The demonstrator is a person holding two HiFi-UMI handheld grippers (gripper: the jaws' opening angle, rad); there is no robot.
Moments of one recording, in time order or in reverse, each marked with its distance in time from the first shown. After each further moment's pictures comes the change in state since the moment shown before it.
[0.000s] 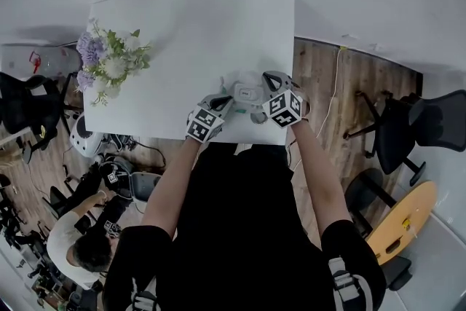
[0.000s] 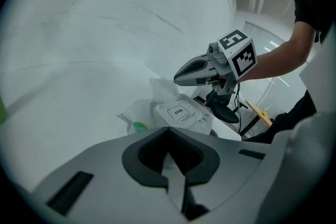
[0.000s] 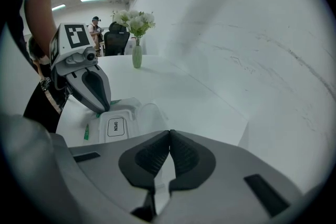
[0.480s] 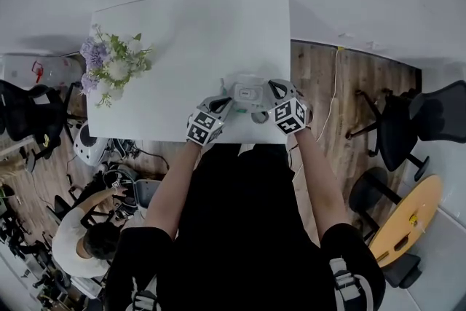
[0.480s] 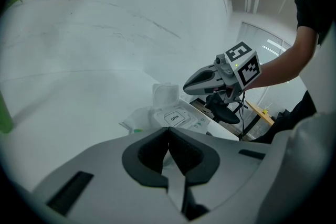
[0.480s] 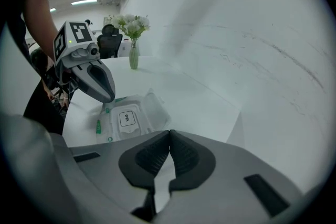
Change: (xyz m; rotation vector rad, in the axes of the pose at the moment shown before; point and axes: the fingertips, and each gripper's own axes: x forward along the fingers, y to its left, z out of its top) left arm -0.017 -0.009 0.011 0.033 -0.037 0.010; right arm -0.031 0.011 -0.022 0.082 0.003 -0.048
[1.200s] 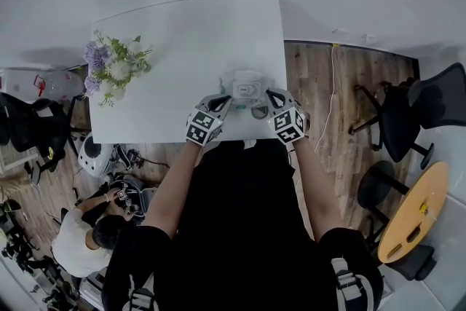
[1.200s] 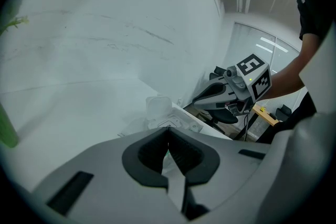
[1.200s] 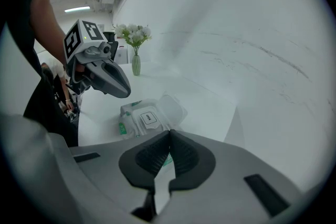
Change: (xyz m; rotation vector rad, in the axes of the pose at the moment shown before) left arm -0.023 -0.019 0.018 0.061 -0.039 -0.012; right arm -0.043 0.041 -0.011 0.087 -0.041 -0.031
